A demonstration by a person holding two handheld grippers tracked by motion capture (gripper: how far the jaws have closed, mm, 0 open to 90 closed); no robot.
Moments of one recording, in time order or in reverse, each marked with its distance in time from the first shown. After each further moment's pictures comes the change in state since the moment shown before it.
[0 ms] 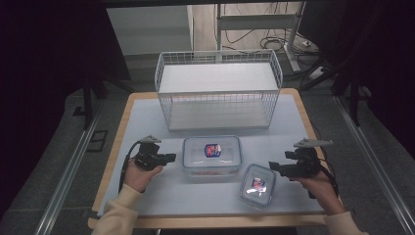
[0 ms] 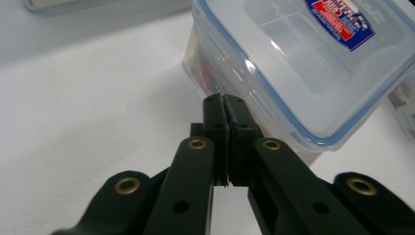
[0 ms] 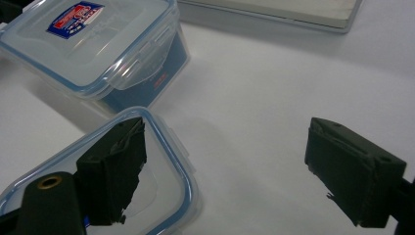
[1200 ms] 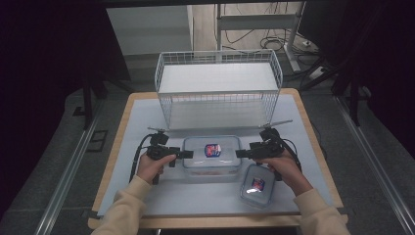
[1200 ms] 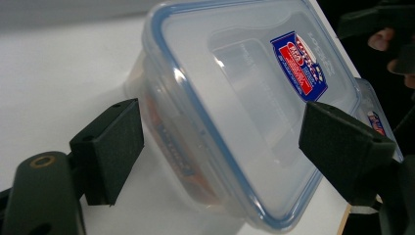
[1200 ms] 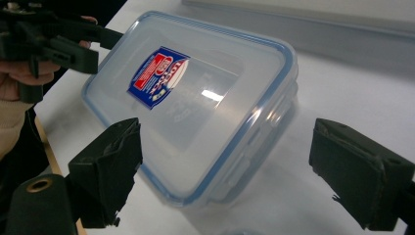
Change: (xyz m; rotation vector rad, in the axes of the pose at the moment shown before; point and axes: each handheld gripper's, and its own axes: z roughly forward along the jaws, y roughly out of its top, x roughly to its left) left arm 0.008 0.027 0.038 0.048 -0.235 -0.175; right arm 0.035 0.064 0.076 0.117 0.260 0.117
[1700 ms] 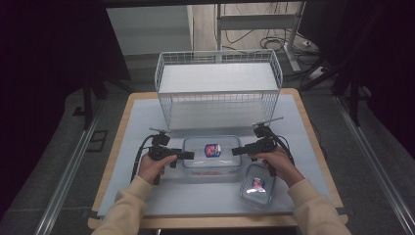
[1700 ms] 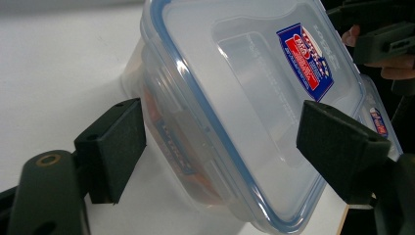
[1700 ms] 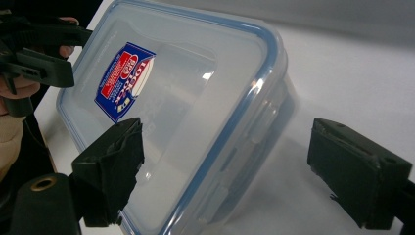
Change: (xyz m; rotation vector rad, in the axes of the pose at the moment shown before) left arm 0.004 -0.002 0.004 0.017 -0.014 -0.010; right arm -0.021 0.008 0.028 0.091 0.041 0.100
